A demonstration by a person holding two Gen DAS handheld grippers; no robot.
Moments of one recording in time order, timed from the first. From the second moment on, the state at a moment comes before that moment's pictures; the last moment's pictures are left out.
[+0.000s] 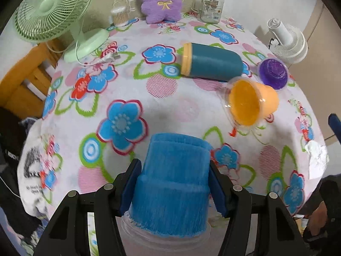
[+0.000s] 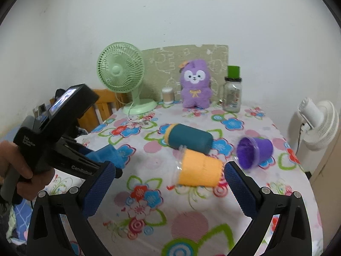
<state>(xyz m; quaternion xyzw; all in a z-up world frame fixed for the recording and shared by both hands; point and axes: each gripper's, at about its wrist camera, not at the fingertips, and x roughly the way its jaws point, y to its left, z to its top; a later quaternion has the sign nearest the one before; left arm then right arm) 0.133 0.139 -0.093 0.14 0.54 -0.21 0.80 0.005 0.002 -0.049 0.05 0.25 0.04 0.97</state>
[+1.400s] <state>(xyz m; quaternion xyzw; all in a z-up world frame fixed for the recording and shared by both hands) 0.079 0.105 -0.107 0.01 0.56 -0.24 0.80 -0.020 -0.028 -0.050 0.11 0.27 0.01 0.96</state>
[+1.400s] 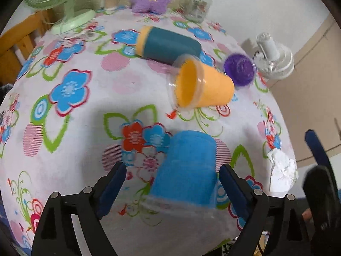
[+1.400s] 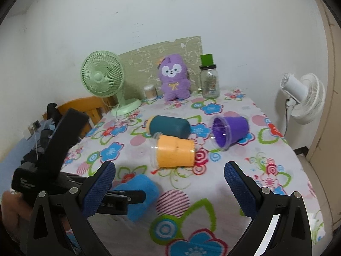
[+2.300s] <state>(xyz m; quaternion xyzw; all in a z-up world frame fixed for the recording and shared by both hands) 0.067 0.181 -0.102 0.01 0.50 -0.25 0.83 0.086 -0.002 -0.129 0.25 0.49 0.03 0.84</state>
